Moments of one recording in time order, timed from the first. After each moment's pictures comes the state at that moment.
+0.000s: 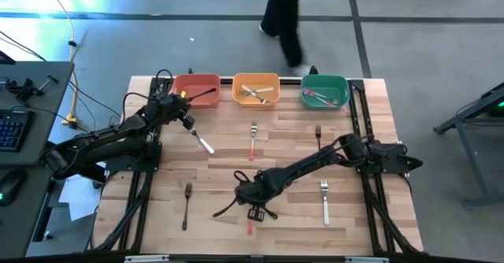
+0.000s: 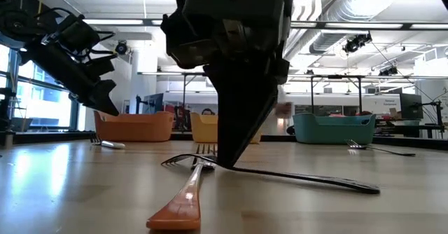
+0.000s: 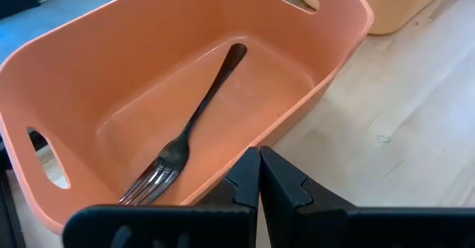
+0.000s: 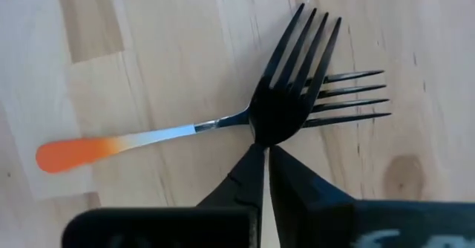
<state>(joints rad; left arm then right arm) 0.83 0.81 0.16 0.05 -0.08 0.06 0.34 2.26 1.73 -0.77 -0.05 0.56</state>
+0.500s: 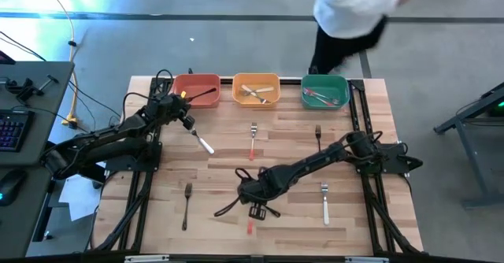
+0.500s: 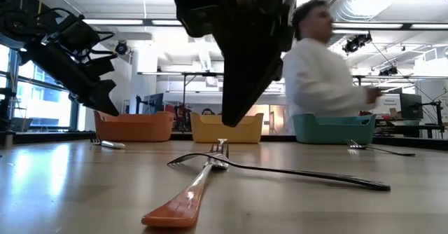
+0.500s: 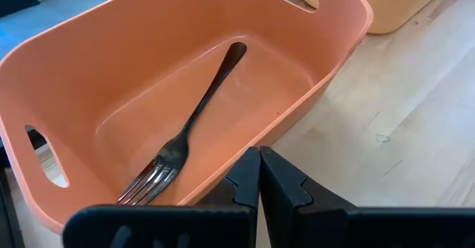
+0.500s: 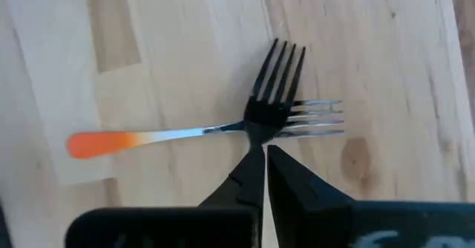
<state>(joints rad) 0.83 0.81 0.16 0.05 -0.08 0.05 0.36 2.17 1.73 -0.80 0.02 0.59</state>
